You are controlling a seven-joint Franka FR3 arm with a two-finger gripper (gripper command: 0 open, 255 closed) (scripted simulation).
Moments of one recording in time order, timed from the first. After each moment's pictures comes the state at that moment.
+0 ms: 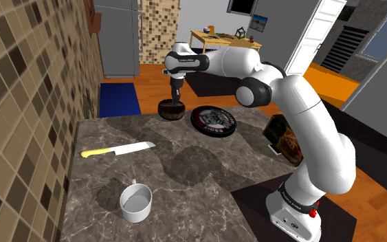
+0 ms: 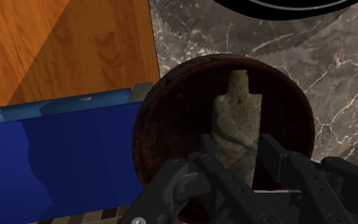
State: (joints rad) arm 0.16 0.94 -0.22 -1.00 0.25 1.83 -1.16
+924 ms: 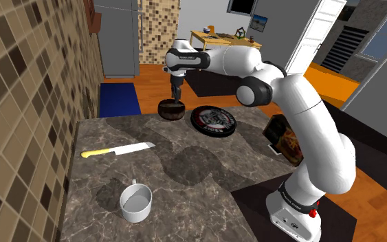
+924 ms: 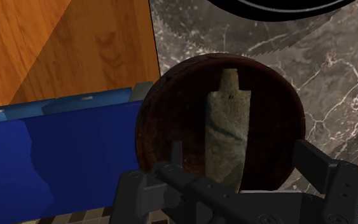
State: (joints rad) arm 0.16 0.93 -0.22 -0.98 0.25 1.80 -1.16
